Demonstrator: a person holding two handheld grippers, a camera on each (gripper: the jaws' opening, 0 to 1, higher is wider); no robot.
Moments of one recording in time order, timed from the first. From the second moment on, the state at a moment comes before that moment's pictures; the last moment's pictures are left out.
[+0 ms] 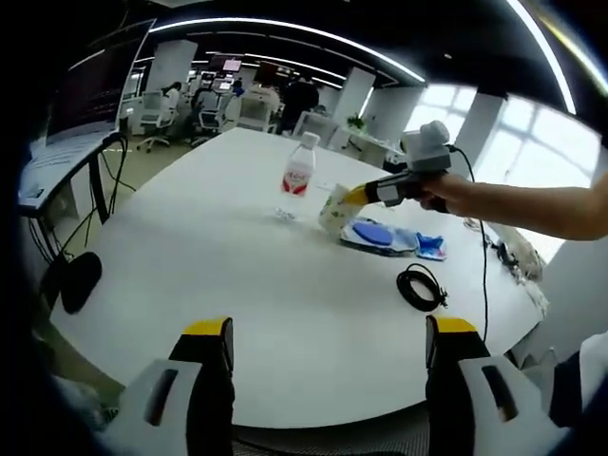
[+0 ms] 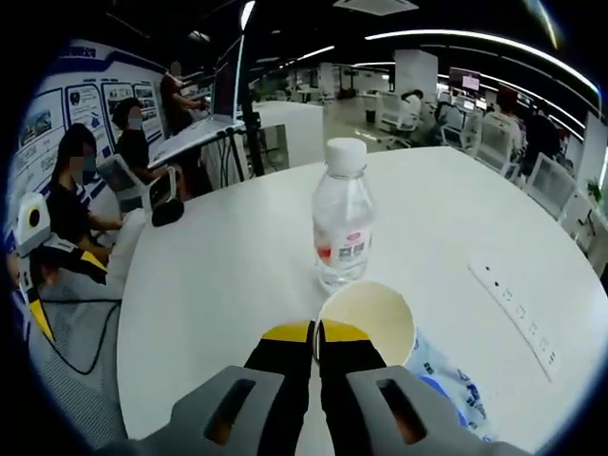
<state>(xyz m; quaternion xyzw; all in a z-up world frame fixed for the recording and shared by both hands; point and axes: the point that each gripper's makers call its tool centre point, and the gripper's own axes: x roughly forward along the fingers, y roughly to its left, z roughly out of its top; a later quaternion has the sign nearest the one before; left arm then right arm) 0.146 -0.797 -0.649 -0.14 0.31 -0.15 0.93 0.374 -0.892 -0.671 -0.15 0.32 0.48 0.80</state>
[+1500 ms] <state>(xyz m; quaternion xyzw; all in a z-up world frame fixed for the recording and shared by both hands) 0.151 -0.791 -0.653 -0.17 0.30 -0.13 0.93 0.398 -0.868 -0.693 -0.21 0.33 0.49 0.78</state>
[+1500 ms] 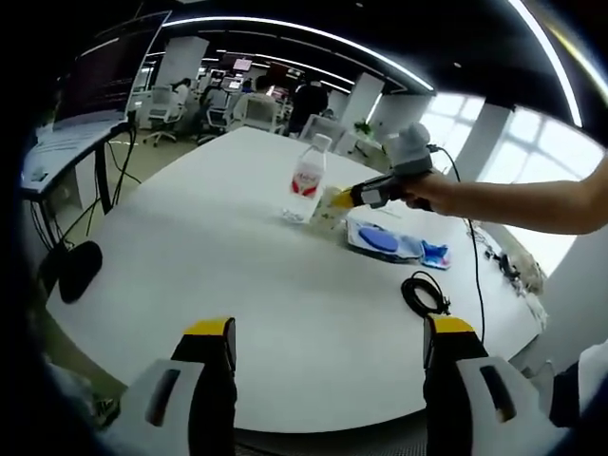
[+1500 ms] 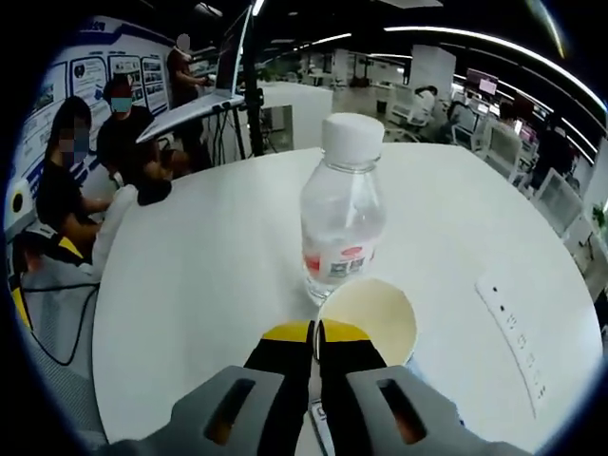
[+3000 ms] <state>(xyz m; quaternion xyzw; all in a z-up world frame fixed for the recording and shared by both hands) 0.151 -0.794 -0.655 -0.16 0.30 -0.14 0.93 0.386 -0.881 -0.658 -0.17 0.27 0.49 0.81</state>
